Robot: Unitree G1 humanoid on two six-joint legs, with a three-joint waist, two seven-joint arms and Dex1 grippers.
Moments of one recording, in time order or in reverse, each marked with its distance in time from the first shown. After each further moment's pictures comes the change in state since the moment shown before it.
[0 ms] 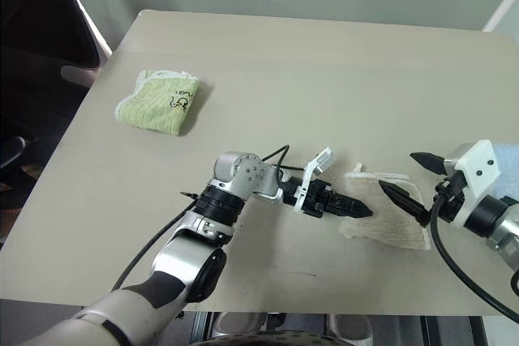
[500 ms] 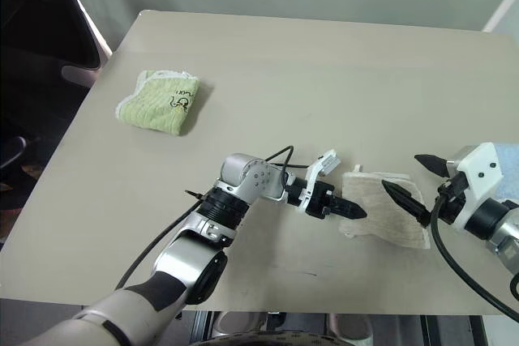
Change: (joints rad) left arm 0.002 -0.002 -0.061 -0.001 0.065 -0.092 0.001; right arm 0.014 0.021 -0.020 -0.008 -0.002 0.002 -0.037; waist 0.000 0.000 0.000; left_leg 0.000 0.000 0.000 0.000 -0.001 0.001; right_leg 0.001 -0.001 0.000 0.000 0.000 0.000
